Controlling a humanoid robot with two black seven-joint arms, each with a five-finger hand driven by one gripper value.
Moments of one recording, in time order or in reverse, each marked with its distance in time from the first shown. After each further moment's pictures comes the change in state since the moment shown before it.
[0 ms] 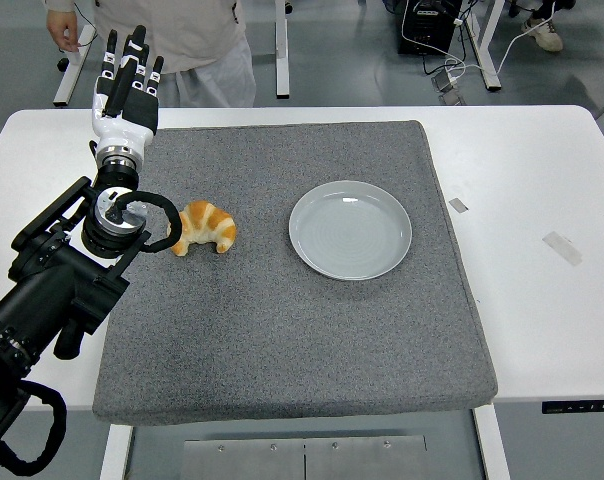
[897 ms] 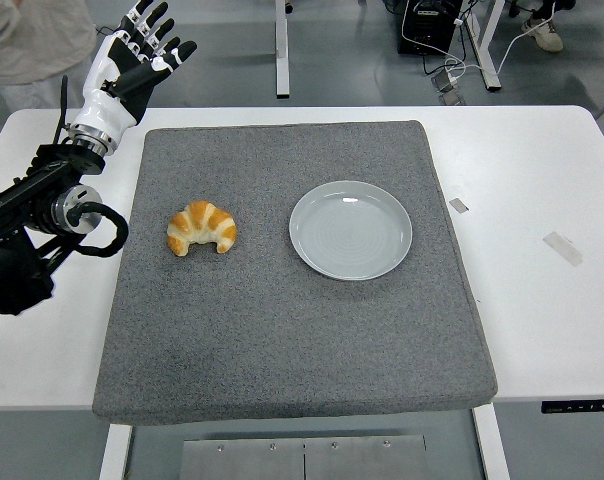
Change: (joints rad) left arm -0.151 0.283 0.548 -0.002 0.238 -0.108 -0.064; right arm 0.000 0.000 0.000 0.001 0.000 0.000 0.001
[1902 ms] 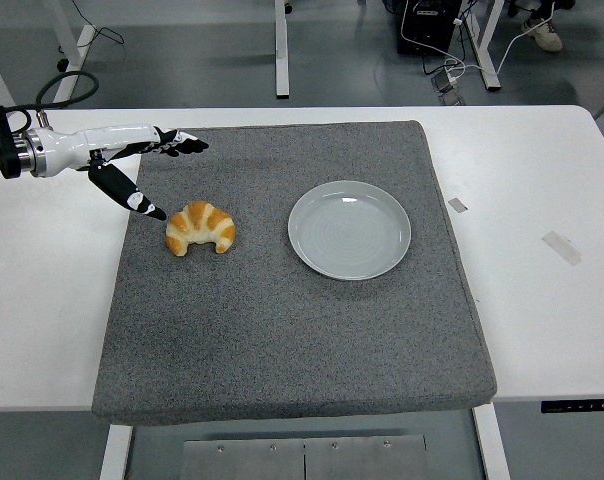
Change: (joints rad) left arm -0.189 0.268 0.429 -0.027 0.997 -0.215 -0.050; right arm 0.001 0.000 0.000 -0.001 0.000 0.000 0.000
